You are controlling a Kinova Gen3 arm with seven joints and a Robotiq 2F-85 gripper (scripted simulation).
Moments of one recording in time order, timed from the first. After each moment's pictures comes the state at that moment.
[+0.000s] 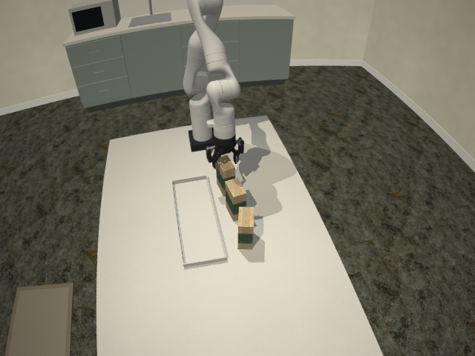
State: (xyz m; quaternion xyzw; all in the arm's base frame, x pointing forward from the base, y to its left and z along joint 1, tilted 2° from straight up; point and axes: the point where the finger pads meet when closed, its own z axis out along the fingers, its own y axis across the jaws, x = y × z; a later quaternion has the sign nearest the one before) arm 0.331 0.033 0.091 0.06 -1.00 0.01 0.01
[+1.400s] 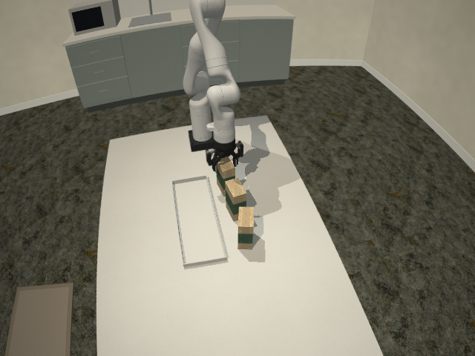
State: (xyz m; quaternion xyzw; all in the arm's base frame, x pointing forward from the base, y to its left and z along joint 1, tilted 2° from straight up) arm 0.327 0.031 0.074 0.06 -1.00 0.01 0.02
